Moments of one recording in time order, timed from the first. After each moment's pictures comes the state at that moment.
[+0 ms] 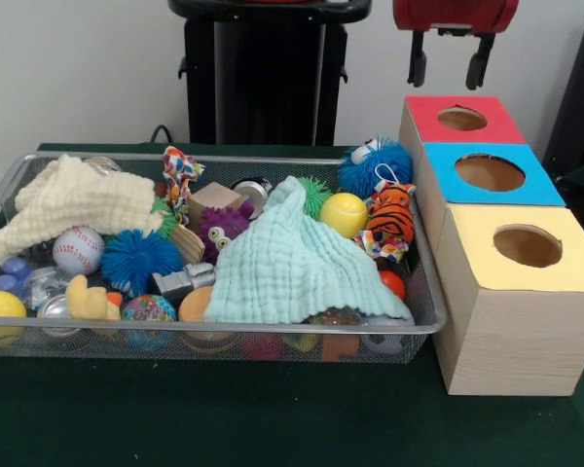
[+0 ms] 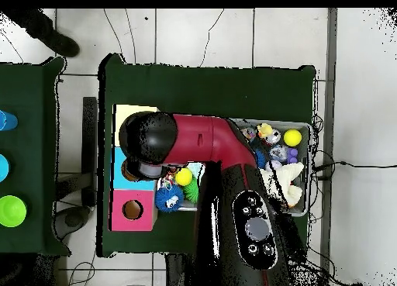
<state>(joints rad) -0.20 -0.79 0.18 1.55 -0.03 1.10 1.89</state>
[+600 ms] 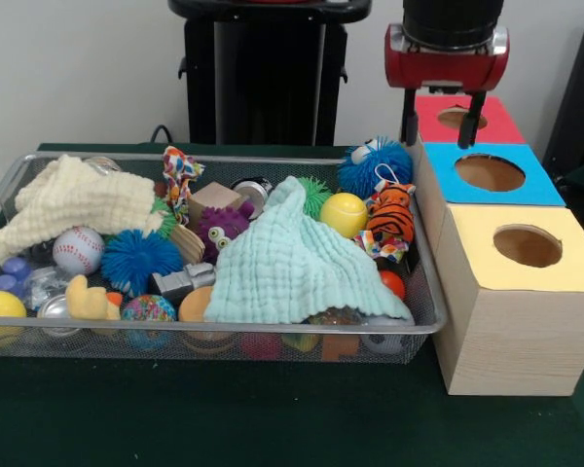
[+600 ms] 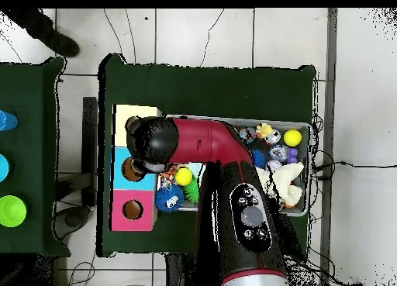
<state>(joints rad) -0.19 -0.72 0.16 1.55 -0.06 0.86 1.89</state>
